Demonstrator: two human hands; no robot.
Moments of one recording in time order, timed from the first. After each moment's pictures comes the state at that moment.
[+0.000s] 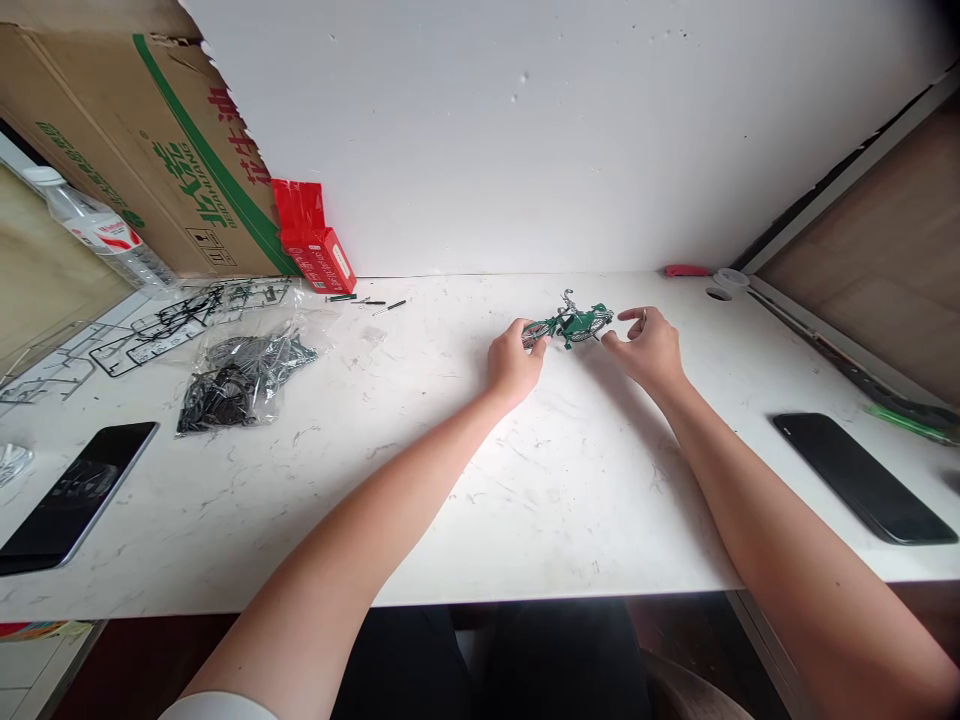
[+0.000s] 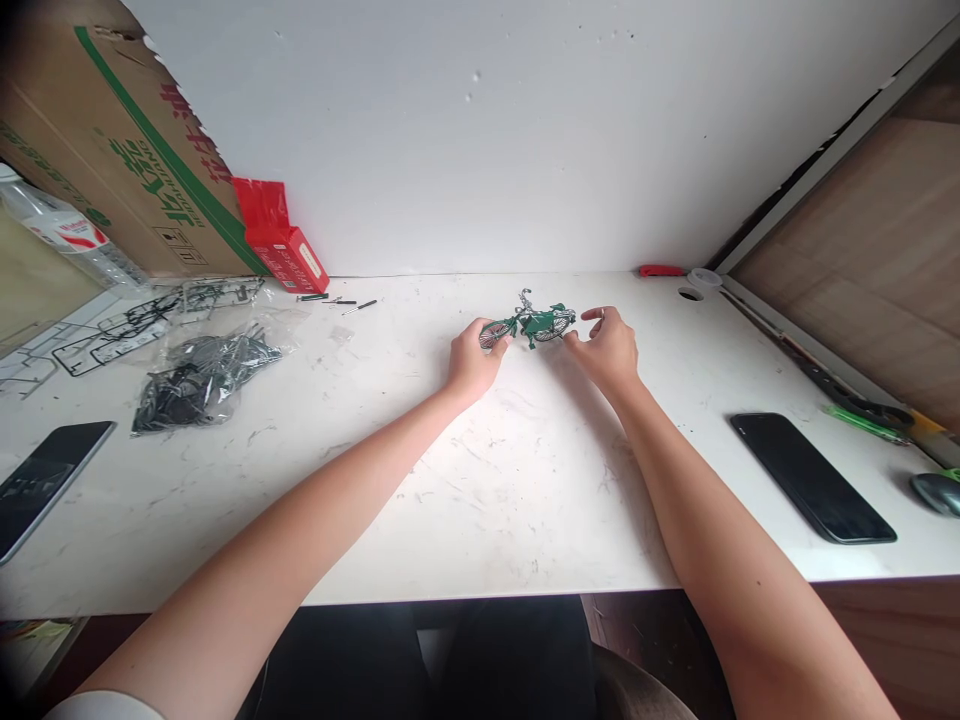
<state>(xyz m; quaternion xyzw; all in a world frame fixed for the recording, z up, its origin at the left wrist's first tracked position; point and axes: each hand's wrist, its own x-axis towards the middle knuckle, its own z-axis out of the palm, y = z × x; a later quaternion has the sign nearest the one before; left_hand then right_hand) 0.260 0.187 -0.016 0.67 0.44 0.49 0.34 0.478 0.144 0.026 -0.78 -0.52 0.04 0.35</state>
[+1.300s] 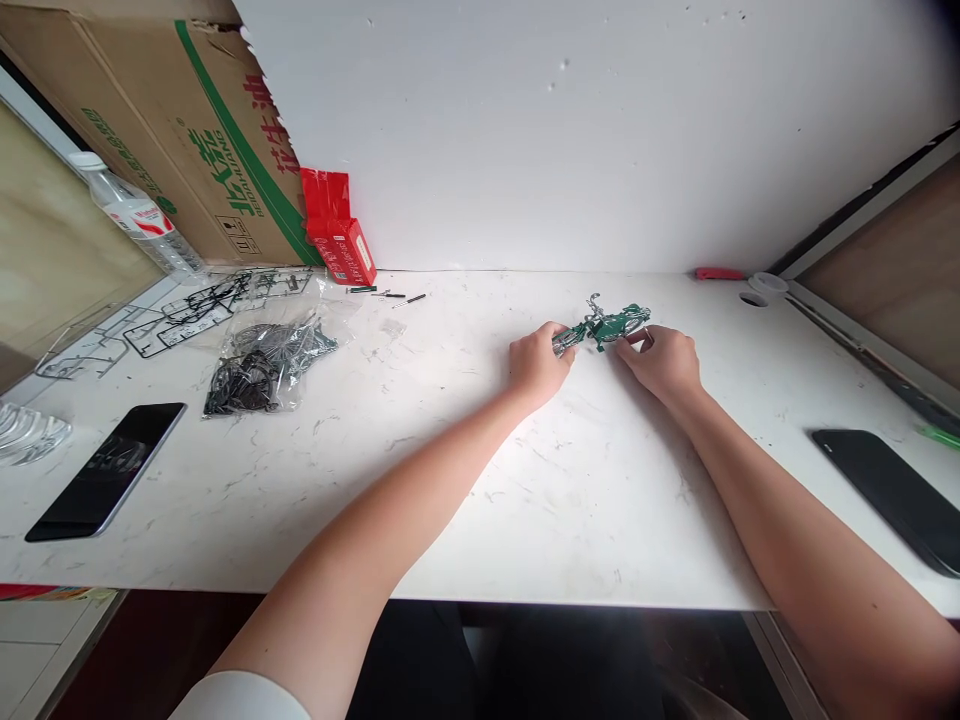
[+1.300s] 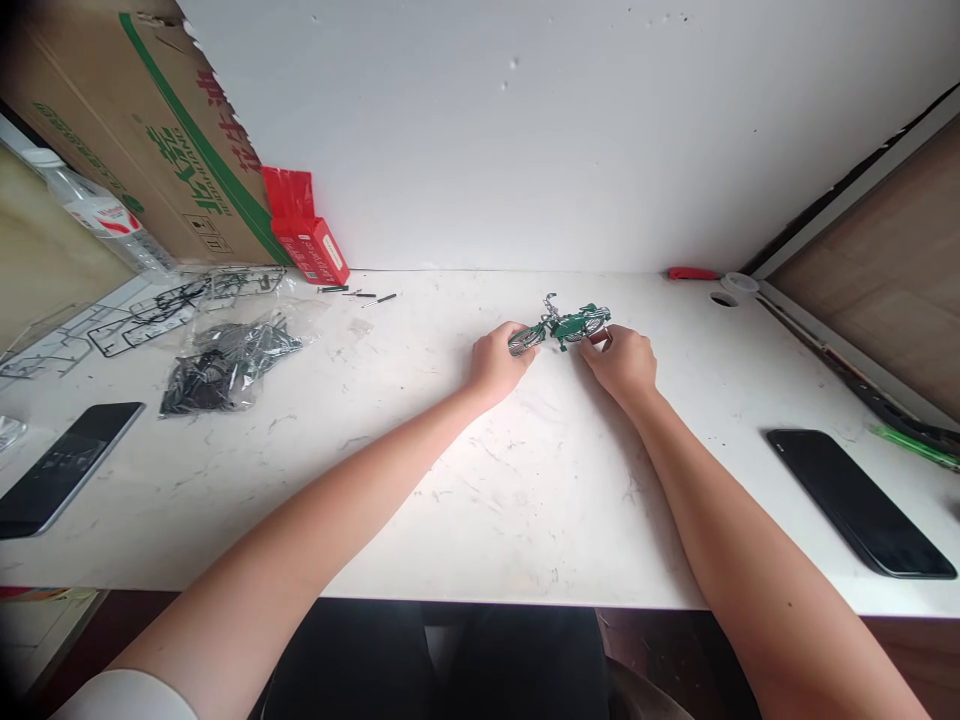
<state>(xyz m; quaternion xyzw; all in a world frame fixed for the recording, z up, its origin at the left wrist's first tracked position) 0.261 0.182 -0.009 0.70 0.45 0.44 0.34 0.477 0.153 0.009 -0.80 -0.53 0.03 0.27</state>
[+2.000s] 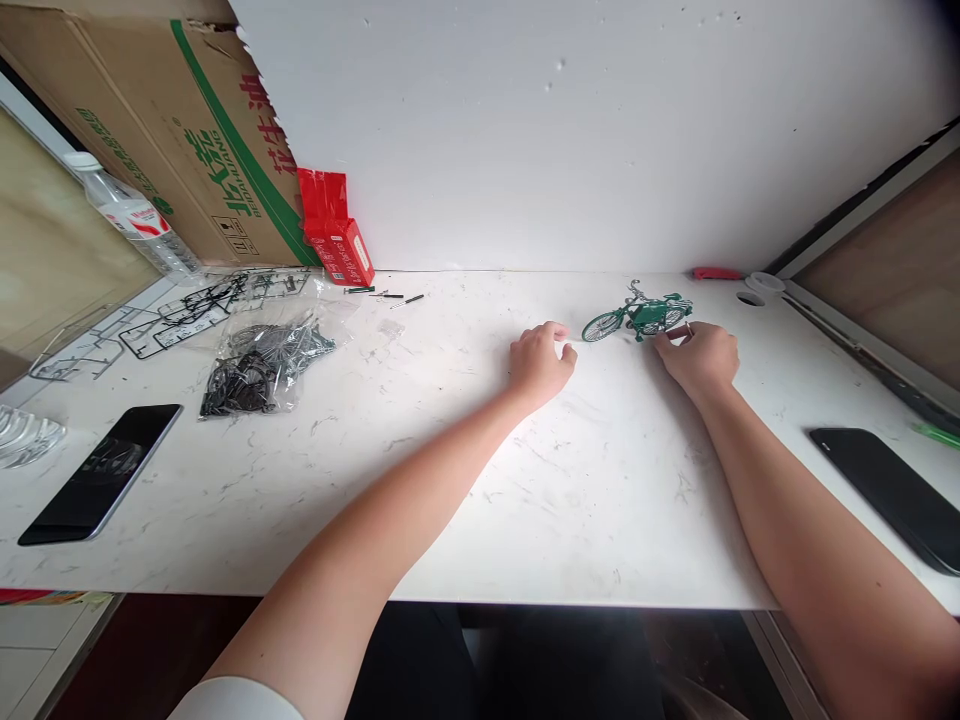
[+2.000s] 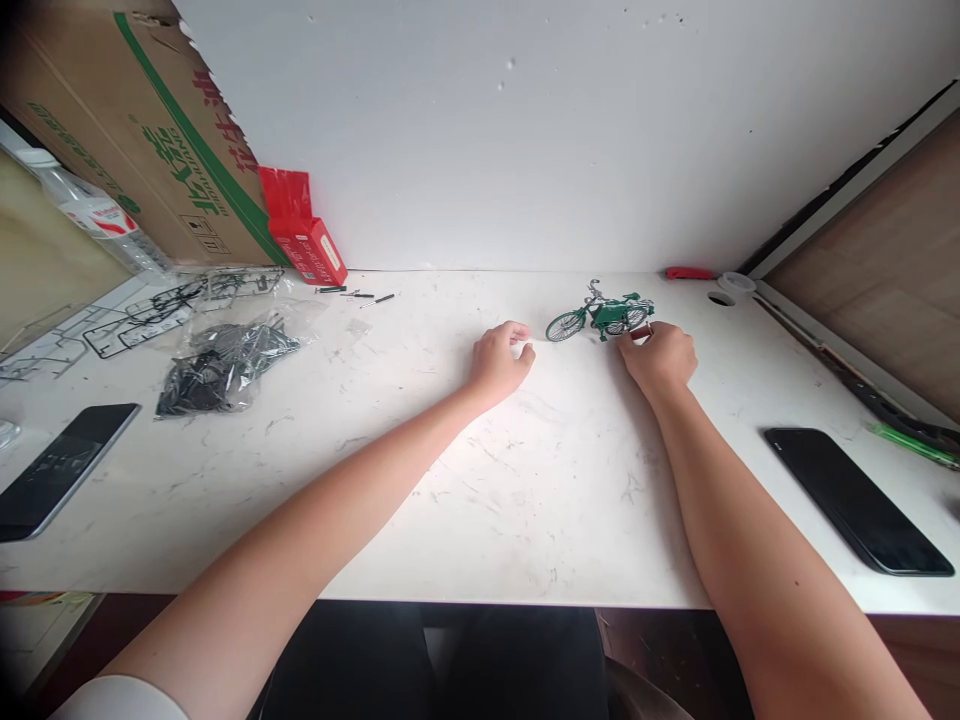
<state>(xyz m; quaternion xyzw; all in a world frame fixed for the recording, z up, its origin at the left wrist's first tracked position) 0.262 0.179 -0.010 0.72 0.44 0.43 0.32 0.520 0.155 0.014 -0.87 -0.41 0.01 0.27</state>
